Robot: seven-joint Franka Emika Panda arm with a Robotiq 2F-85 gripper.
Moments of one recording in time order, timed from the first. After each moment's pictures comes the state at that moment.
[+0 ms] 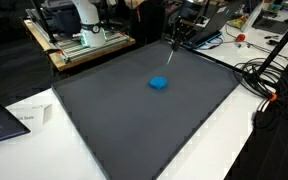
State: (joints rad) arm 0.25 0.39 0.00 -1.76 -0.24 2.01 1.04
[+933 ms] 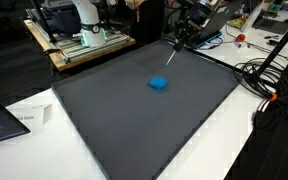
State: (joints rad) arm 0.34 0.56 -0.01 -1.52 -0.44 1.76 1.21
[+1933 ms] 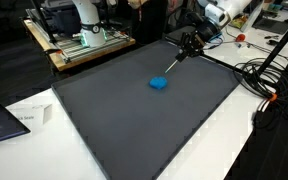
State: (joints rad) arm 0.44 0.91 -0.08 -1.09 -0.54 1.47 1.26
